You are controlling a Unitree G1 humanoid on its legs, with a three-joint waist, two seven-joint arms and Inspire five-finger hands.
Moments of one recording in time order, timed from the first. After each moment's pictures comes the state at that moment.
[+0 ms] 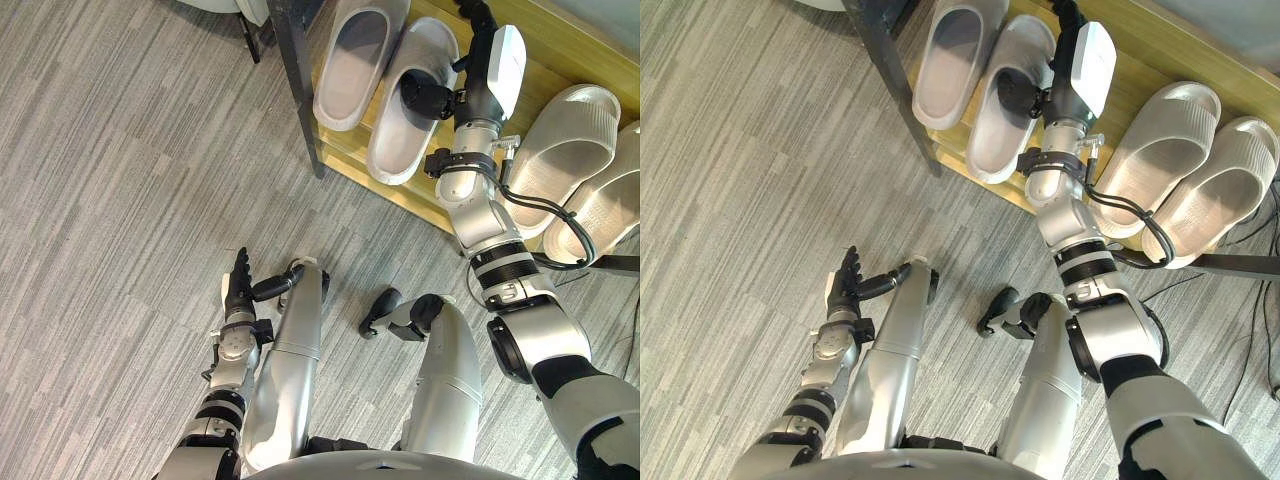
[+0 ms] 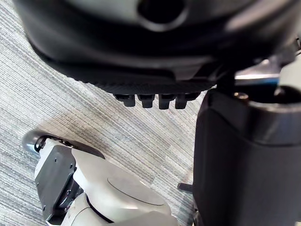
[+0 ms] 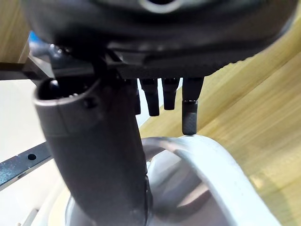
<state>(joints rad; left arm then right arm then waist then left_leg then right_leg) -0.21 0.07 0.04 0.75 -0.13 -0.21 0.22 -0.93 -0.31 0.18 0.57 -0.39 0.00 -0.60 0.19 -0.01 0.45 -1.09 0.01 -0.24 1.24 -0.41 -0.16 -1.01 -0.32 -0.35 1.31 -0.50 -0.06</state>
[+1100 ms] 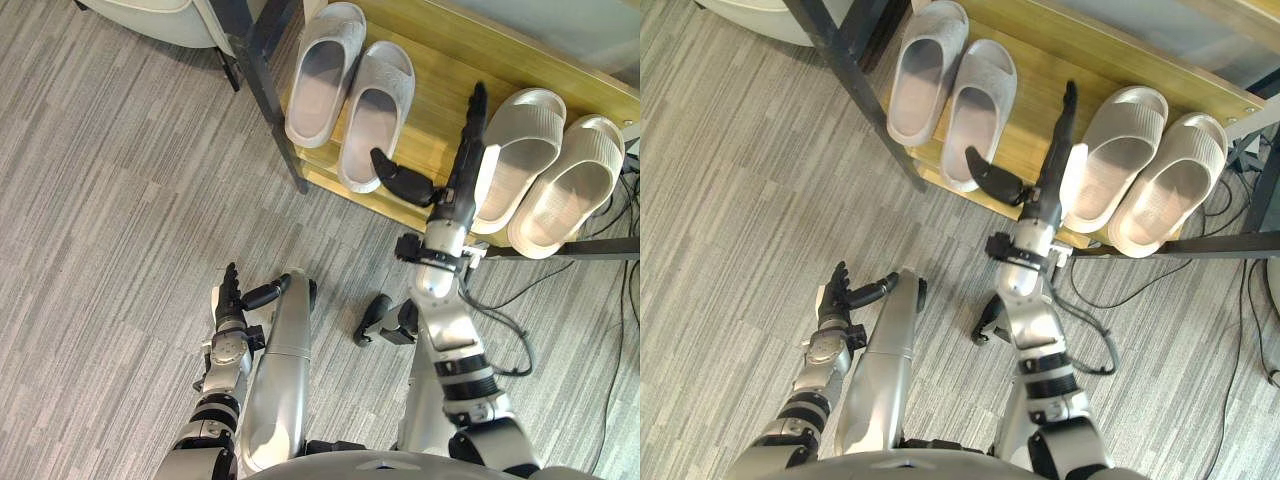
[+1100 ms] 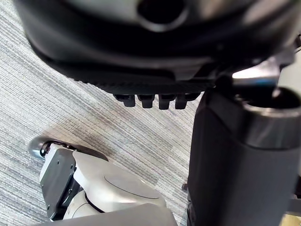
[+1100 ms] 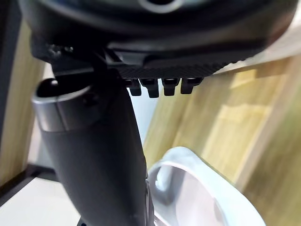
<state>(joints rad) -0.20 0.08 0.11 0.77 -0.13 -0.14 0.23 -0.27 0.06 0.13 0.01 -0.16 -0.09 -0.56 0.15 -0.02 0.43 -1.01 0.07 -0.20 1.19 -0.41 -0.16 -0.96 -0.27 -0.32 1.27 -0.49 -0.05</state>
